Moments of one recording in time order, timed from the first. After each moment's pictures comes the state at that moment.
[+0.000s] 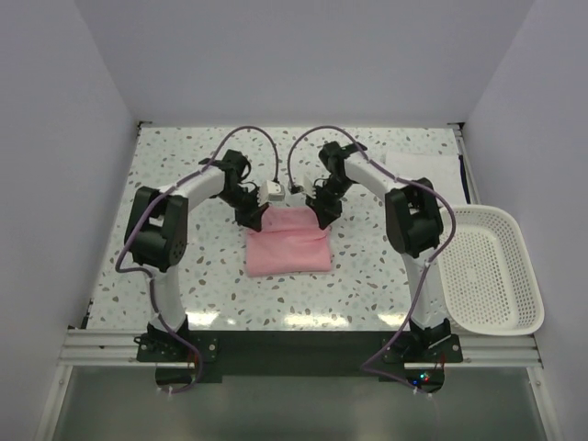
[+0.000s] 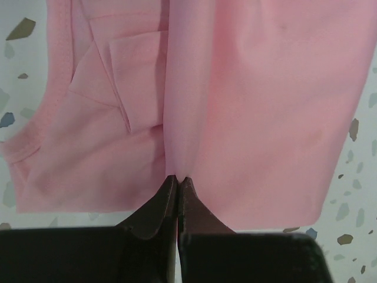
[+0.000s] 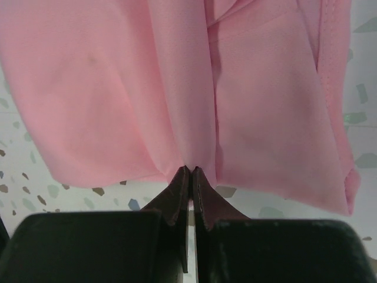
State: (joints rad) left arm -0.30 1.96 1.41 -0.87 0.66 0.98; right arm 0.45 2.22 1.84 -1.18 -0.56 -0.97
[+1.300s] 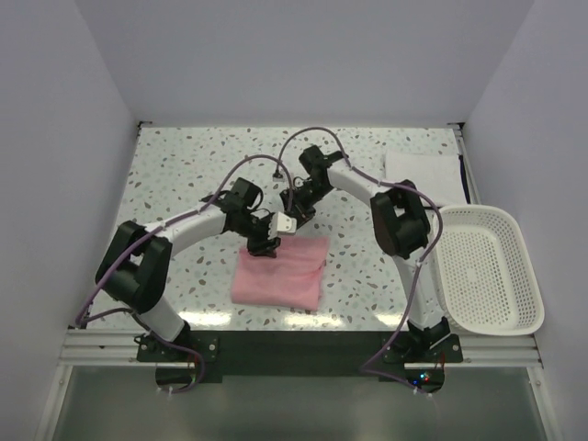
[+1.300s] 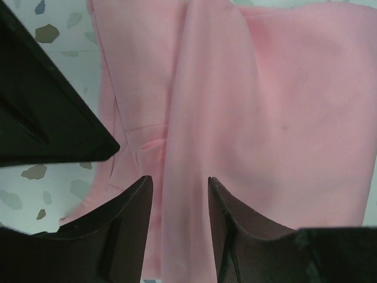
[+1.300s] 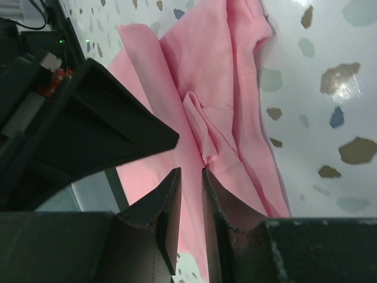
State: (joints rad) left arm -0.49 1.63 1.00 -0.53 0.69 0.94; right arm 0.52 2.29 1.86 -0.97 -0.89 -0.16
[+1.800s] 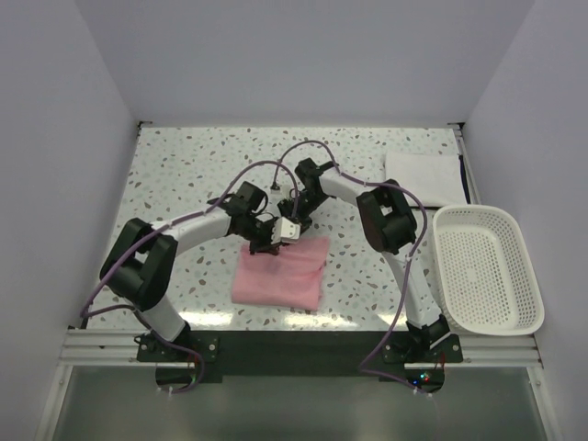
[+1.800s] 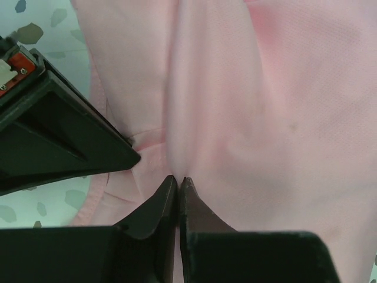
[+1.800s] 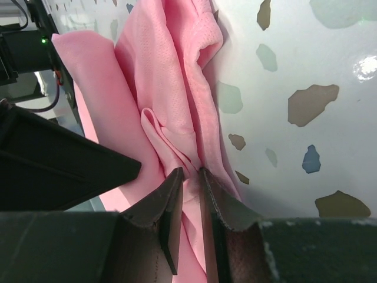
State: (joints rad) left arm -0.52 1.67 0.98 -0.48 0.65 0.97; right arm 0.56 2.44 1.88 -0.92 -0.91 -0.13
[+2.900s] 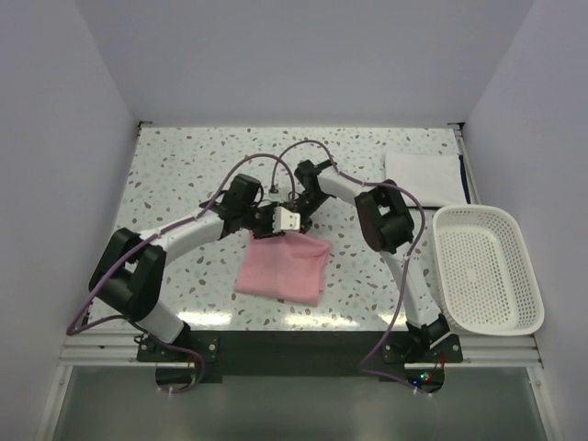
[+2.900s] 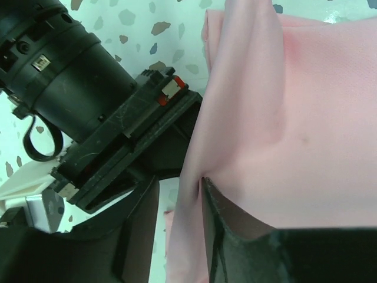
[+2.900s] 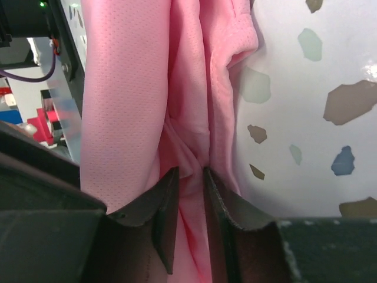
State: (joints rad) left arm -0.52 1.58 0.94 -0.22 0.57 0.98; right arm 0.56 2.46 1.92 -1.04 -0.95 -0.31
